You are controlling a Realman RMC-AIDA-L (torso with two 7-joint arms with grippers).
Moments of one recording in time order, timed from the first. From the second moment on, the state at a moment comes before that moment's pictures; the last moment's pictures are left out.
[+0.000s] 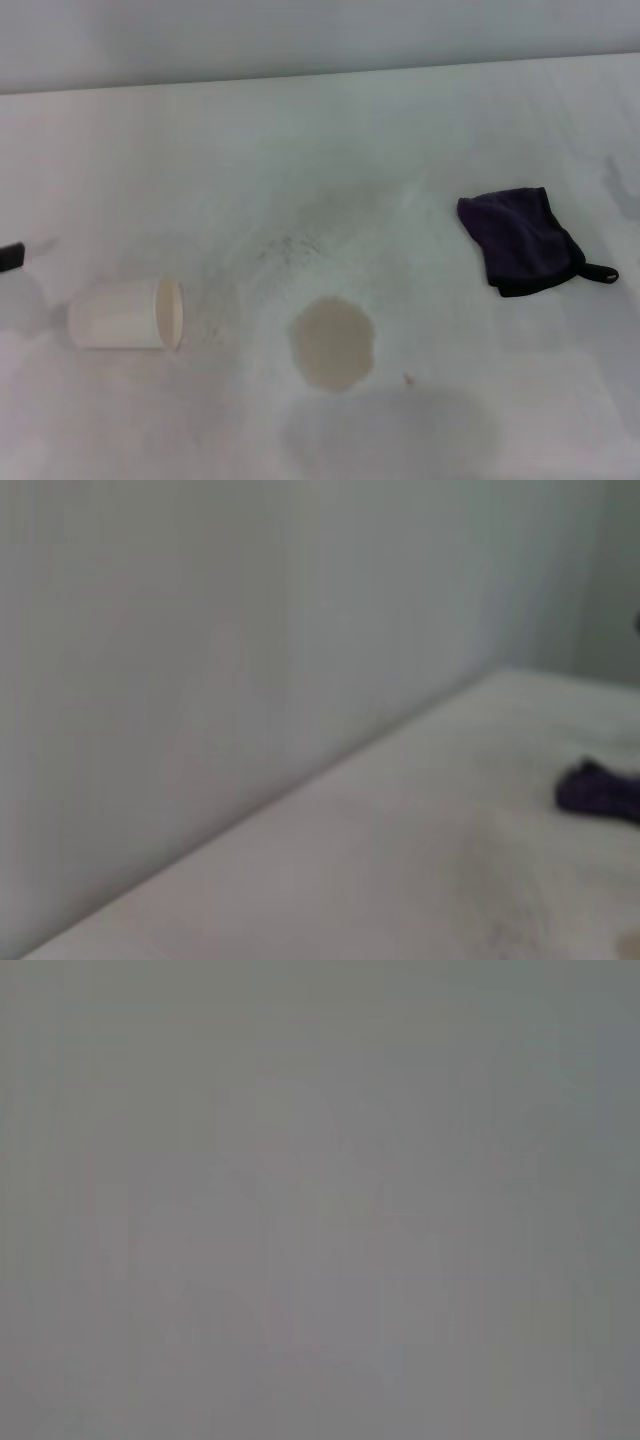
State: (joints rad) left arm -0.18 -1.88 1.03 1.07 1.68 1.44 -1.47; right arm 0.32 2.01 -0.36 0.05 2.14 1.39 -2.88
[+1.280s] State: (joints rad) left arm -0.37 -2.06 1.05 1.31 2.35 1.61 -1.30; right arm 0.34 2.01 -0.36 0.12 2.14 1.43 -2.87
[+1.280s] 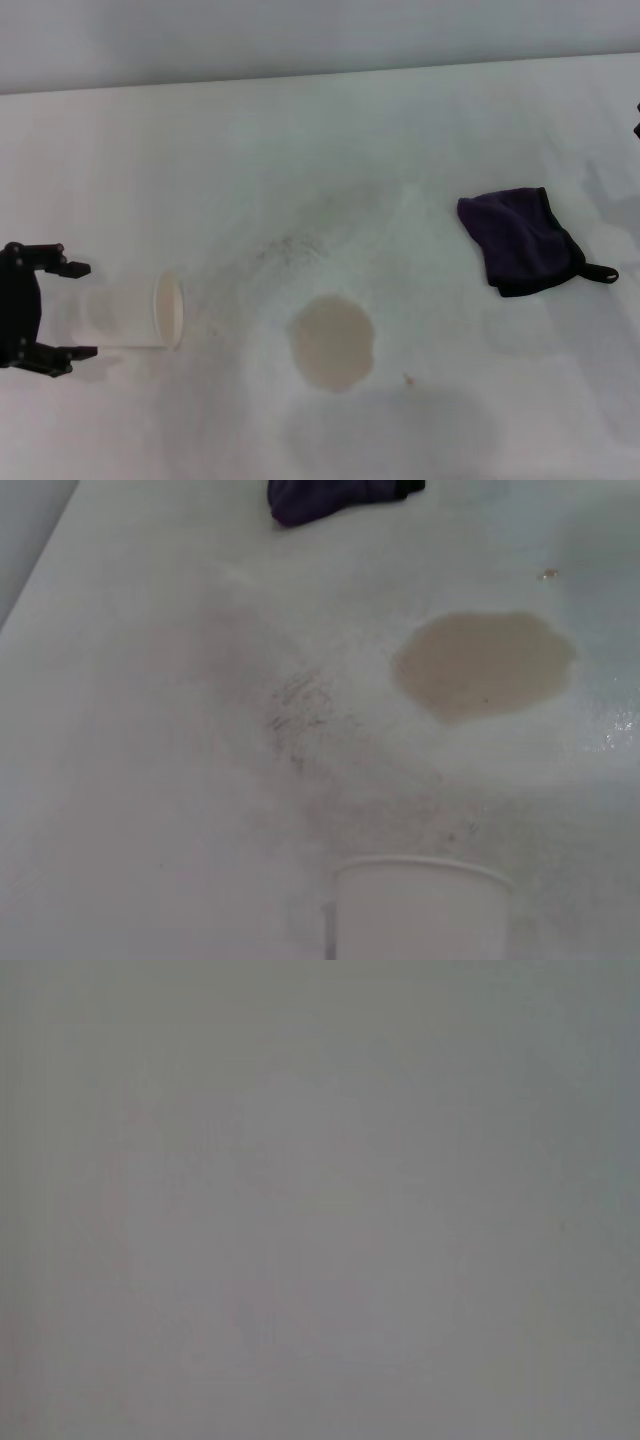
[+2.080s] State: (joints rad) left arm -0.37 -2.08 1.07 1.16 2.29 1.46 -1.18; right arm 0.32 2.01 -0.37 0.16 2.14 1.48 -2.87
